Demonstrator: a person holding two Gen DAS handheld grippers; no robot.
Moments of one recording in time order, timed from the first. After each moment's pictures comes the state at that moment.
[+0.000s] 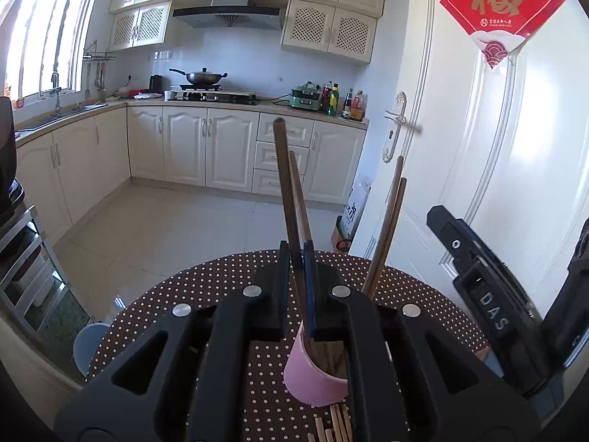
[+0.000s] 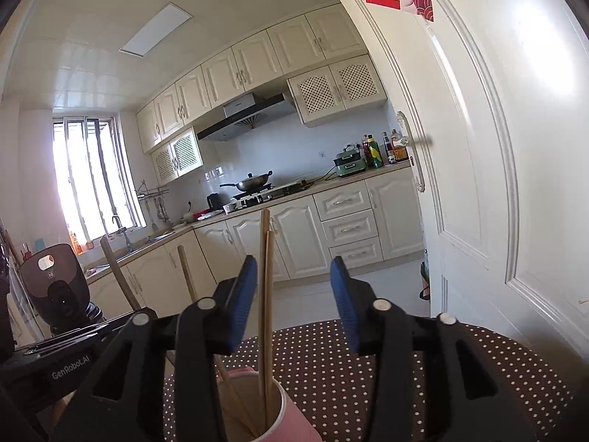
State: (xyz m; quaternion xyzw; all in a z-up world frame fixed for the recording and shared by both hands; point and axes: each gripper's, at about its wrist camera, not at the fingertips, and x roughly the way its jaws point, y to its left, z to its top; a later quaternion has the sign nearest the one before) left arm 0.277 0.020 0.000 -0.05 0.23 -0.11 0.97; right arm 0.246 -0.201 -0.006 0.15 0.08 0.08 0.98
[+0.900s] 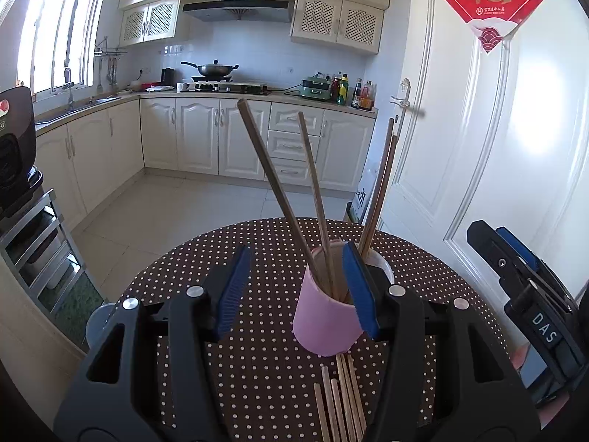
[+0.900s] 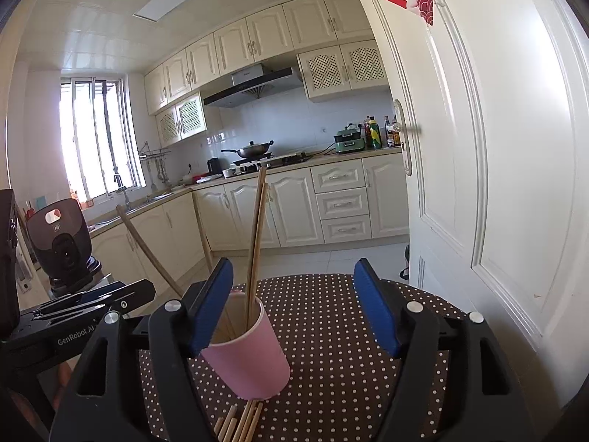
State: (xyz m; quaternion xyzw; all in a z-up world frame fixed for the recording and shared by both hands) left arm 0.227 0.025 -0.016 -0.05 0.24 -0.08 0.97; right arm 0.193 -0.212 -0.009 0.09 0.14 0.09 0.98
